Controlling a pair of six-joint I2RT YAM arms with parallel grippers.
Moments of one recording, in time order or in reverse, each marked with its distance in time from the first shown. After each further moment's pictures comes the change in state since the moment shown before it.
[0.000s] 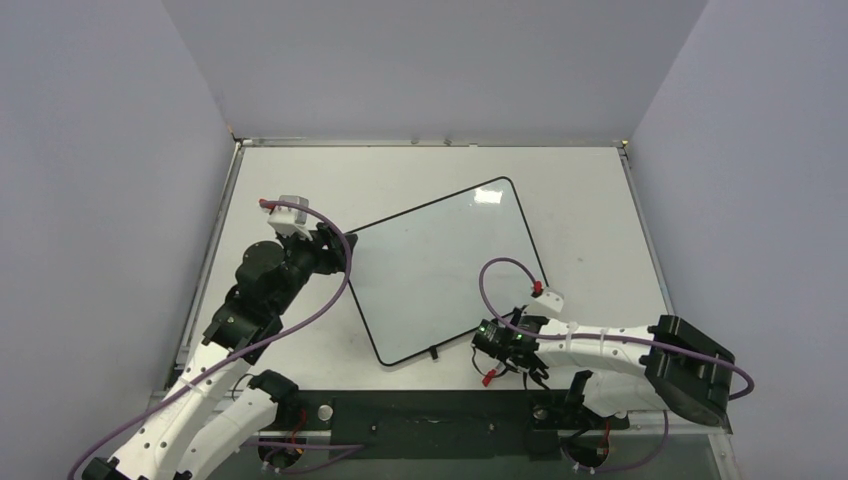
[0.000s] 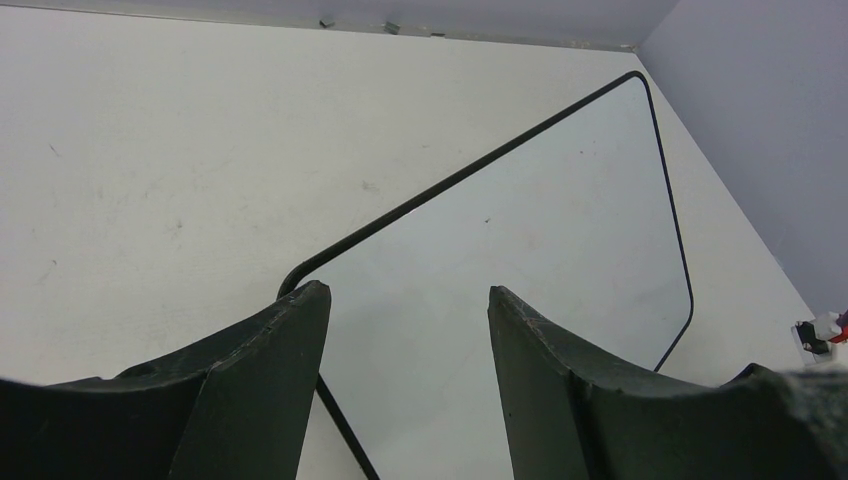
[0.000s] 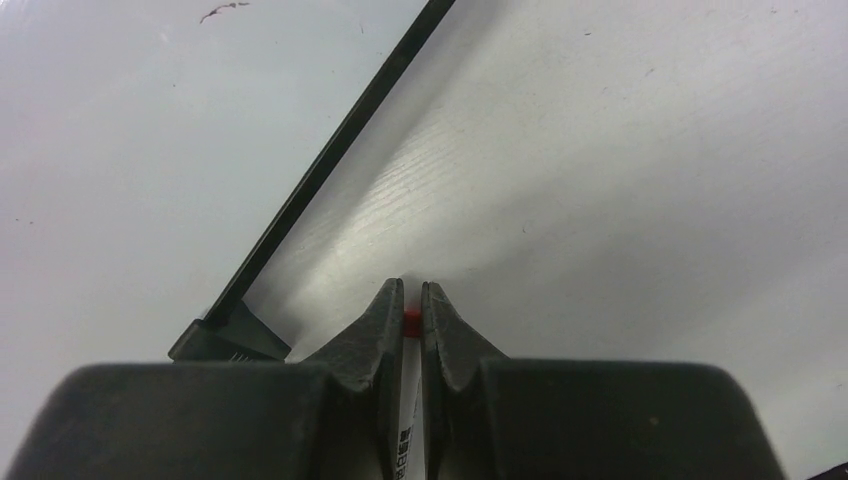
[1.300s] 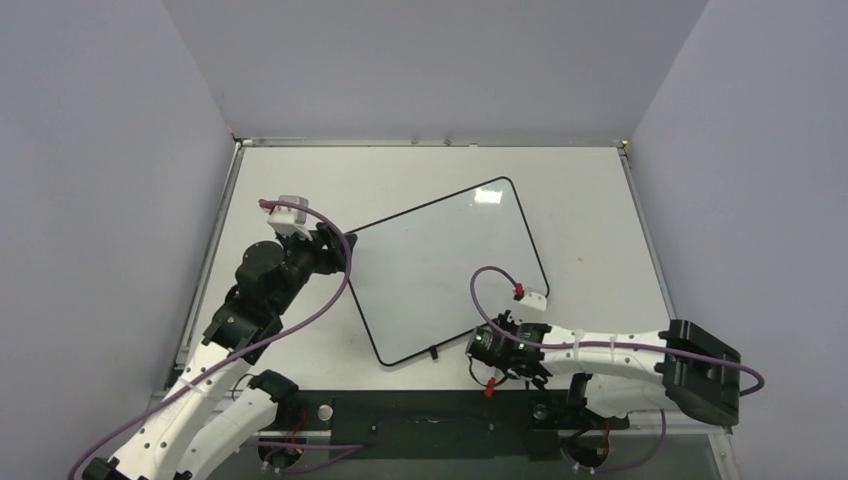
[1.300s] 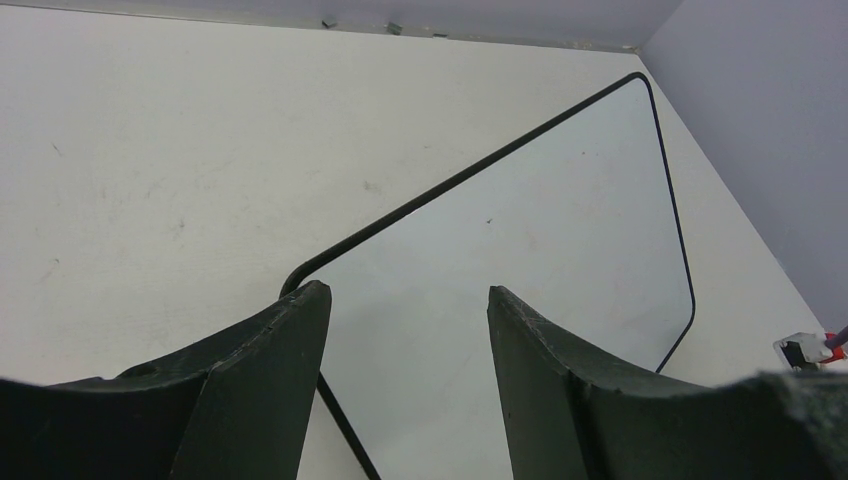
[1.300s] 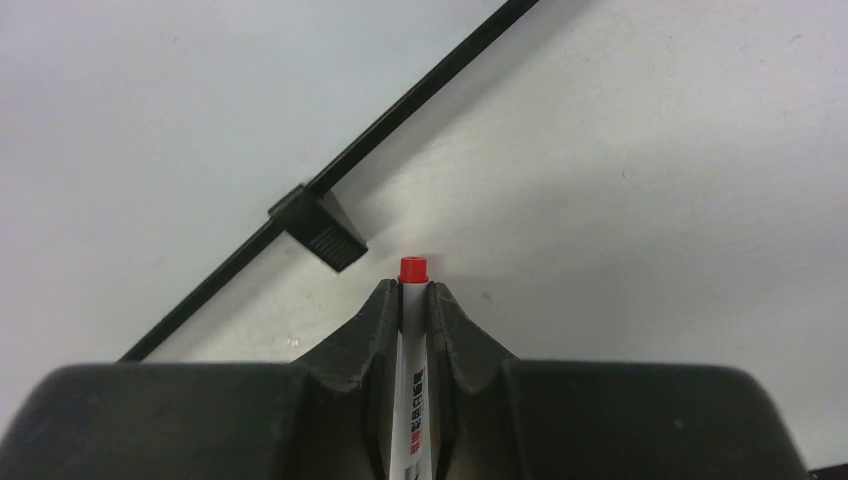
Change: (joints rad) left arm 0.000 0.000 -0.001 0.000 -0.006 0.000; right arm 0.084 -0.020 0.016 0.072 -0.071 -0.164
